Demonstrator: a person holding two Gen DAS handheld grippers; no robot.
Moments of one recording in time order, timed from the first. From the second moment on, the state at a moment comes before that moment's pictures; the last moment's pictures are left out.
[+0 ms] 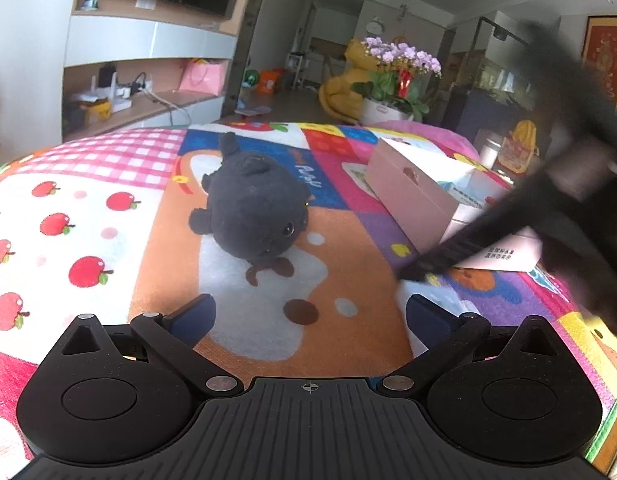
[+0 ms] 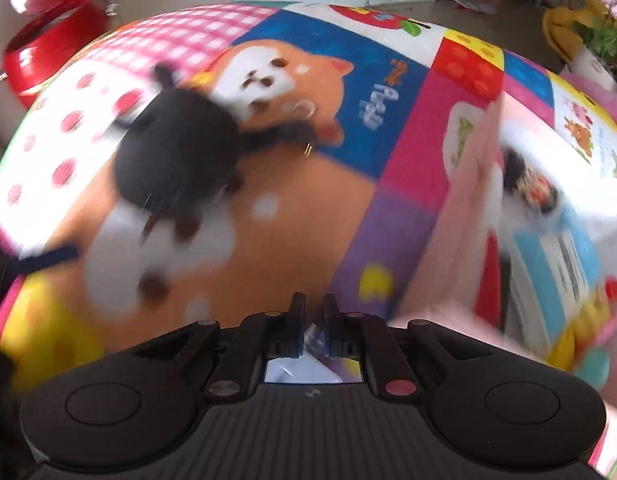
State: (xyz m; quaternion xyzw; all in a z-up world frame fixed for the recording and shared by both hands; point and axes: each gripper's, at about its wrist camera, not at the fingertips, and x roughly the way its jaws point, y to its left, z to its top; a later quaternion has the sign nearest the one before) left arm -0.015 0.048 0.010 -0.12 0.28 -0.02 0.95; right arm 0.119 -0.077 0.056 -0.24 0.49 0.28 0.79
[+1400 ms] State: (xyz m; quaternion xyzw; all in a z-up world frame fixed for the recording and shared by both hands) left arm -0.002 0.044 0.032 -0.09 0.26 0.02 0.96; right arm 0.158 -0.302 0.040 0.22 0.30 0.07 0.93
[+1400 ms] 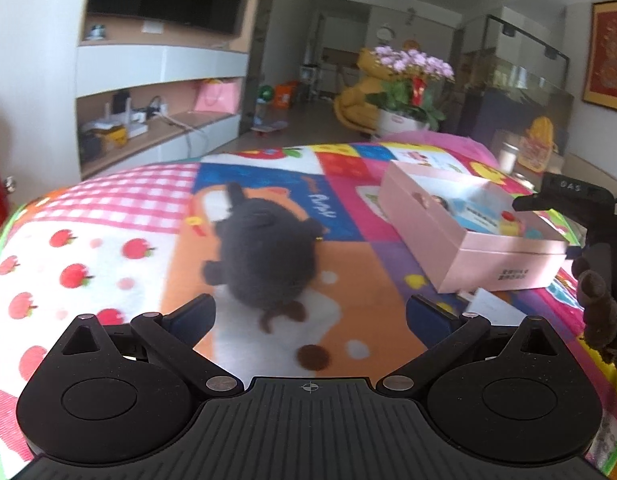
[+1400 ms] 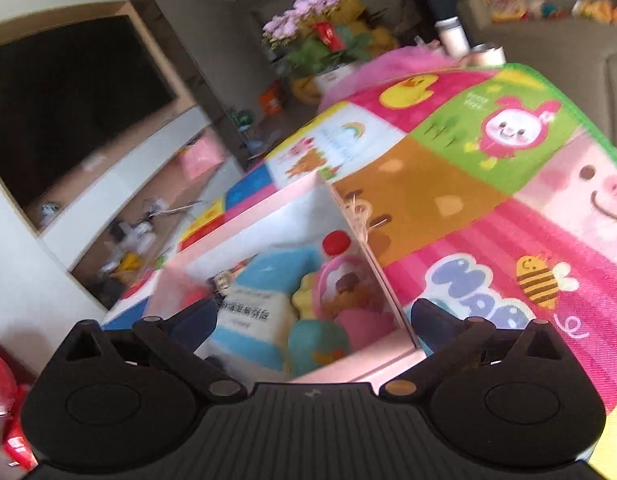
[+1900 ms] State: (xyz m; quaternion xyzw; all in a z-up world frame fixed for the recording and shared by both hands) left arm 0.045 0.049 0.036 -0.02 0.27 0.03 0.96; right arm 0.078 -0.260 0.038 0.10 0.32 0.15 0.93
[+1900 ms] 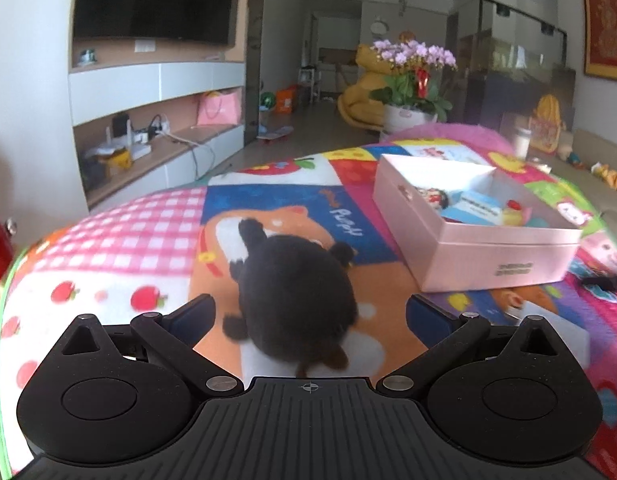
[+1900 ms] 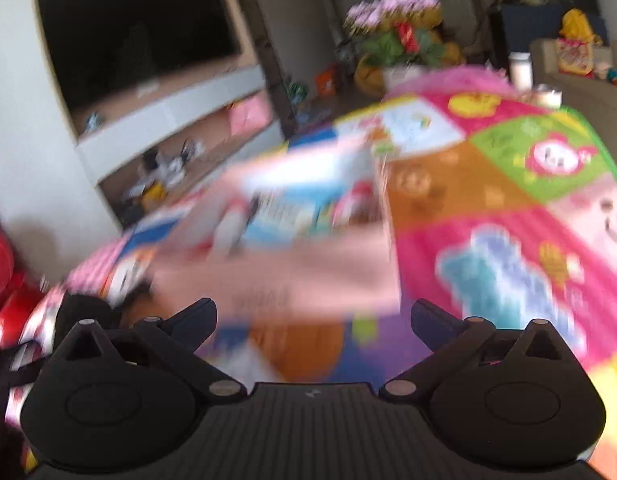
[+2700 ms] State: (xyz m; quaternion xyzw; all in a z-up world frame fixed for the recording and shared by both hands) left arm 0.042 0.040 0.059 -0.24 0.32 -0.17 0.90; right arm 0.023 -0.226 0.016 -0.03 0.33 0.14 0.93
